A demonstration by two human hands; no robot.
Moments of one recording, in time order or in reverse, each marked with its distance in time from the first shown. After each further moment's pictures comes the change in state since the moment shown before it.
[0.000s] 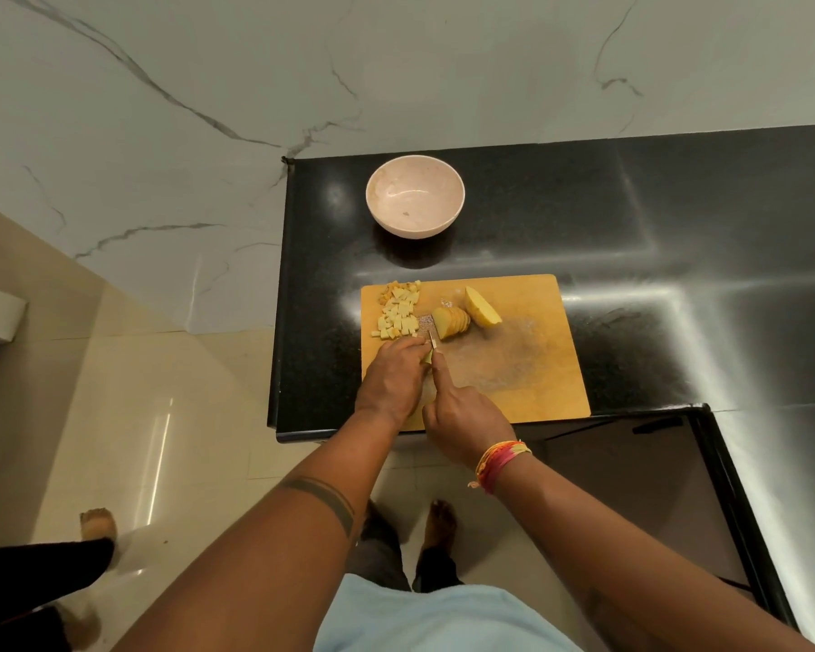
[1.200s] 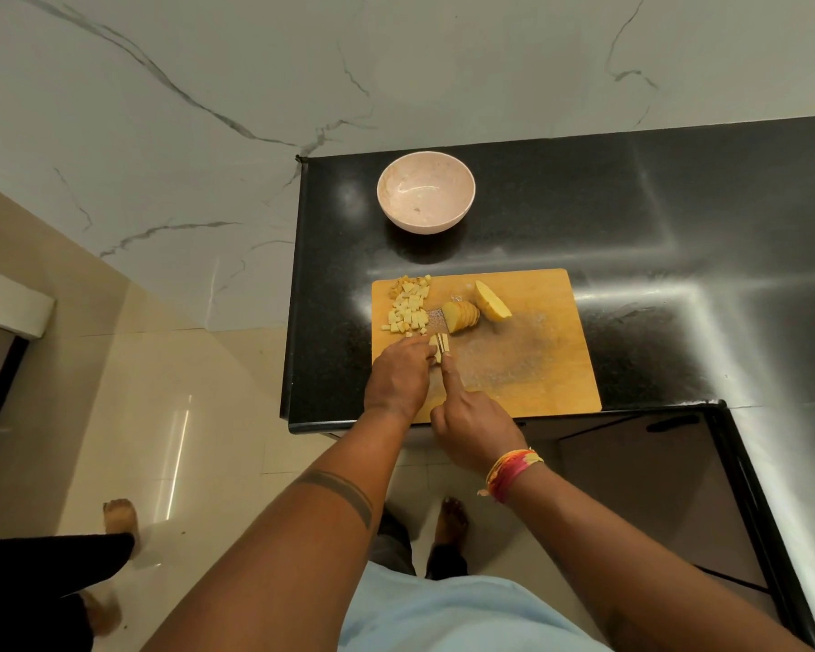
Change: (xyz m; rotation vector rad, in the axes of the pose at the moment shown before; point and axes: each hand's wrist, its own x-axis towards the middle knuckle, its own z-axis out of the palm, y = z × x) left_hand -0.011 0.008 -0.004 -0.024 0.090 -0.047; right_hand -0.018 -0.001 0.002 0.074 -0.033 0.015
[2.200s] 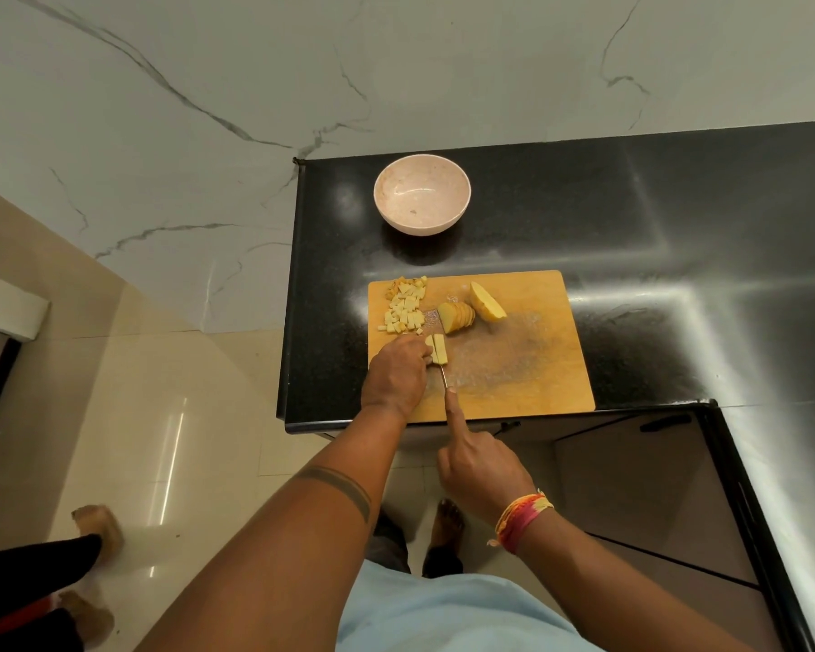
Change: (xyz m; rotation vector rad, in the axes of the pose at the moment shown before) left_hand 0.003 -0.003 0.003 -0.050 -0.015 -0.055; right_hand -0.046 0.011 0.014 -0.061 -0.070 0.012
